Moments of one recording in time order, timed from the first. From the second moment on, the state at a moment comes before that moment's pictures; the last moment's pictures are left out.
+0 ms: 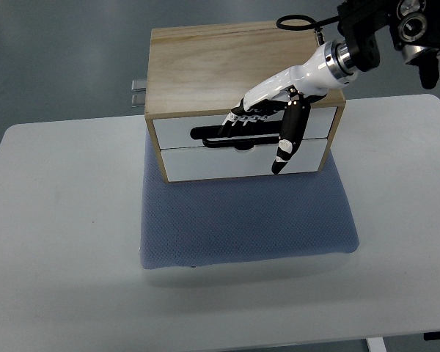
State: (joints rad) left arm 0.05 0.00 -0.31 -0.10 0.04 -0.02 -0.18; right arm 1.82 -0.55 -0.35 1.35 -0.51 0.61 -0.05
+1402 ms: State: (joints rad) left arm 0.05 0.00 -0.31 -0.10 0.04 -0.02 -0.18; right arm 1.74 -0.52 -0.40 1.33 -0.52 0.42 -0.05
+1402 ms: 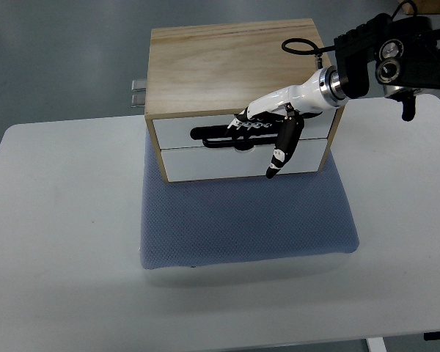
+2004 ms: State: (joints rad) left arm 0.05 0.00 -0.31 -0.10 0.04 -0.02 -0.18; right arm 1.75 -0.51 -0.43 1.32 -0.54 0.40 -0.07
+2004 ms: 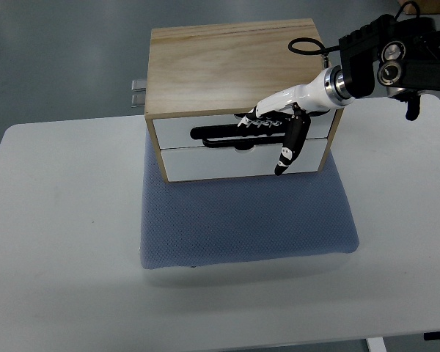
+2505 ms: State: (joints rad) left arm 0.05 0.00 -0.31 -0.10 0.04 -0.02 -0.18; right arm 1.74 -0.51 -0.43 1.32 -0.54 0.38 -0.07
